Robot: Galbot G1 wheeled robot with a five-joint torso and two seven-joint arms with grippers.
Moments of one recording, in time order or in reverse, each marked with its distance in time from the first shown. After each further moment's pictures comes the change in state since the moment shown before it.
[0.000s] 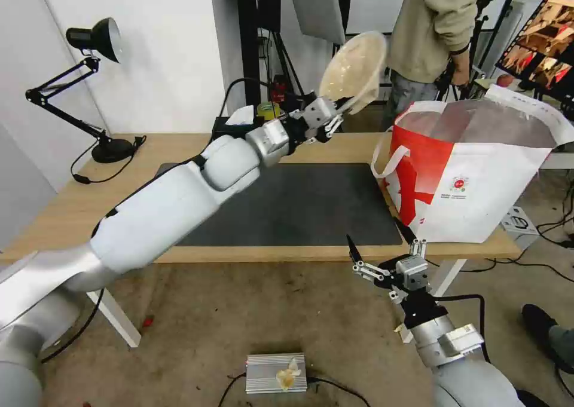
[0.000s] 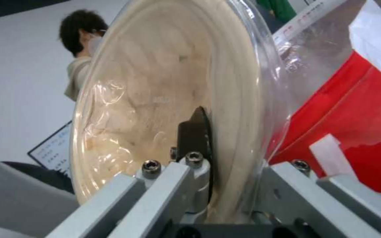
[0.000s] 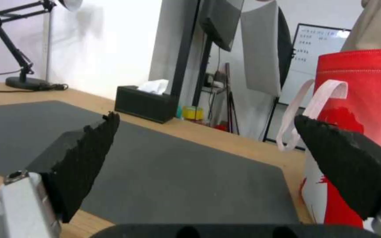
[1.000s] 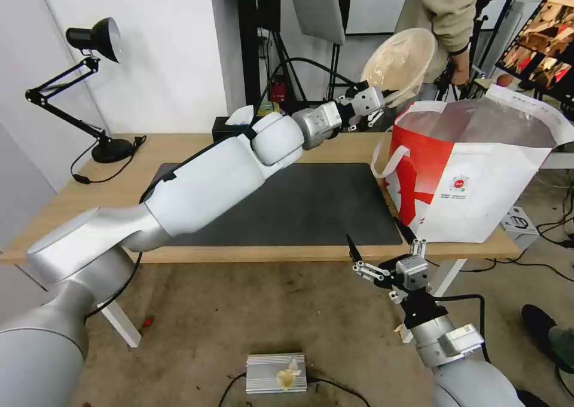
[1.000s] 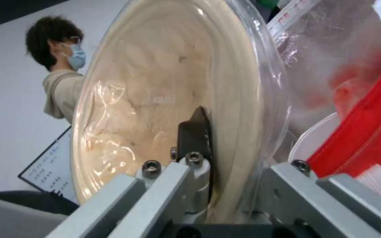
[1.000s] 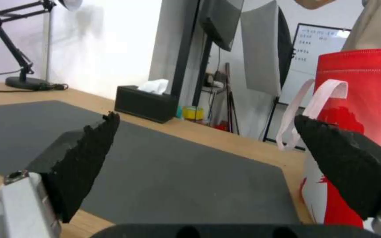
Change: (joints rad) left arm -0.155 -0.198 0.086 0.245 0.063 -0.007 0.048; right arm 0.000 0.000 0.000 0.000 0.000 0.000 0.000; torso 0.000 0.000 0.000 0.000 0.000
